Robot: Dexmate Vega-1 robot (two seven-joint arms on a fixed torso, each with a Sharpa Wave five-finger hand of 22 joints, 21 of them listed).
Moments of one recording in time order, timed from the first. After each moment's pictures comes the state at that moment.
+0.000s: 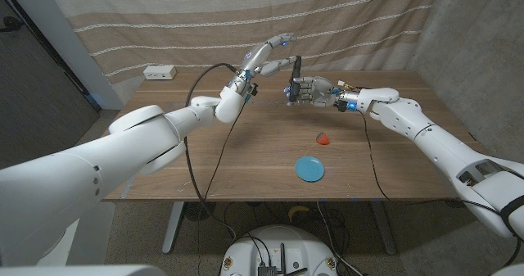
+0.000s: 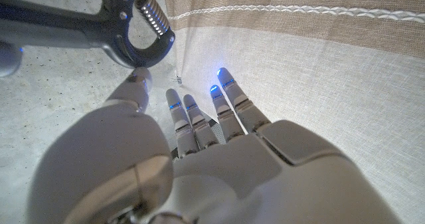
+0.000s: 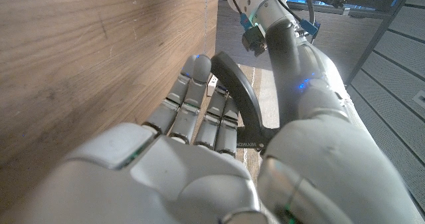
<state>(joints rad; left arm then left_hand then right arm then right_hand) 0.07 0.22 1.08 -0.41 0.62 -0.87 1.05 0.60 0.04 0.37 -0.09 0.19 0.35 -0.11 0.38 0.20 0.35 -0.16 0.19 0.21 0.37 -0.04 0.19 0.20 0.35 0.00 0.41 0.20 -0.48 -0.59 -0.56 -1.27 0.74 -0.12 0.75 0.74 -0.07 0.45 -0.19 0.21 0.71 -0.03 0.51 0.50 0.69 -0.07 0.76 0.51 0.68 -0.07 0.98 1.22 0.48 -0.04 0.68 0.36</state>
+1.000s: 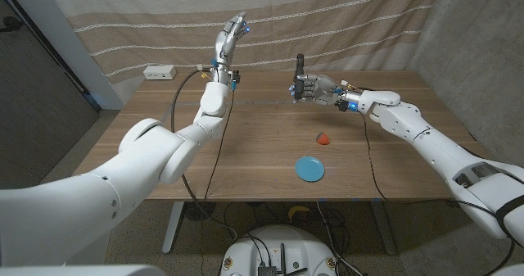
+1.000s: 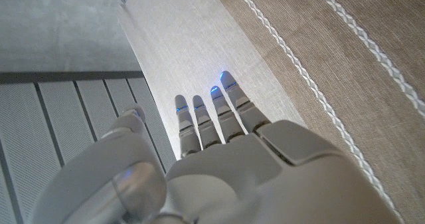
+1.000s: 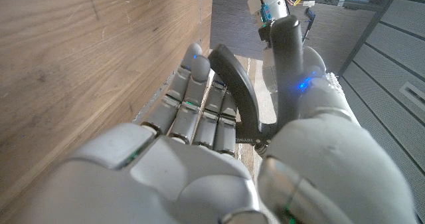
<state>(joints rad) 0.21 0.06 0.49 -0.36 -0.42 -1.05 0.03 0.39 0.13 0.35 0.00 0.18 0.39 -0.06 0.34 0.19 0.35 -0.07 0.20 0.20 0.37 -0.04 0.21 0.20 0.35 0.02 0.41 0.21 -0.49 -0.56 -0.53 -1.21 0.75 -0.03 0.74 0.78 -0.11 0.46 -0.19 0.31 0.76 0.08 0.57 0.60 0.76 -0.01 0.84 0.51 0.76 -0.08 1.13 1.24 0.64 -0.06 0.86 0.35</state>
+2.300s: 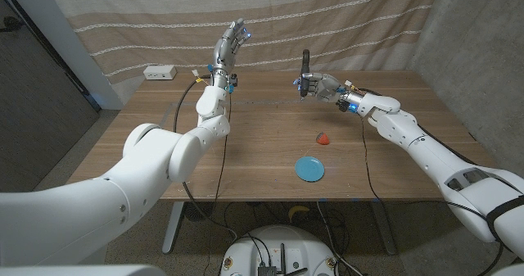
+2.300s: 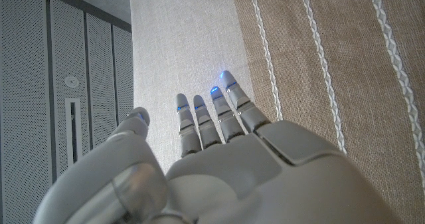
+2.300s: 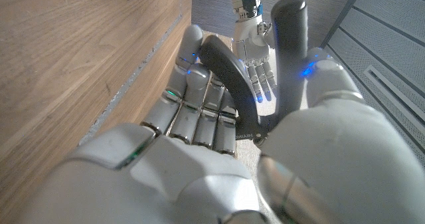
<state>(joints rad) 0.23 -0.01 0.25 -0.35 -0.57 -0.94 -0.38 0.36 0.14 0.36 0.01 0.18 0.41 -0.04 0.32 0.19 0.35 -0.07 0.20 0.20 0.37 -0.04 0.21 0.20 0.35 0.02 0.41 0.20 -0.52 -0.50 -0.48 -1.14 0.77 0.11 0.72 0.95 -0.28 0.46 -0.17 0.40 0.76 0.10 0.47 0.57 0.79 -0.03 0.90 0.76 0.88 -0.05 1.41 1.24 0.81 -0.09 1.15 0.33</state>
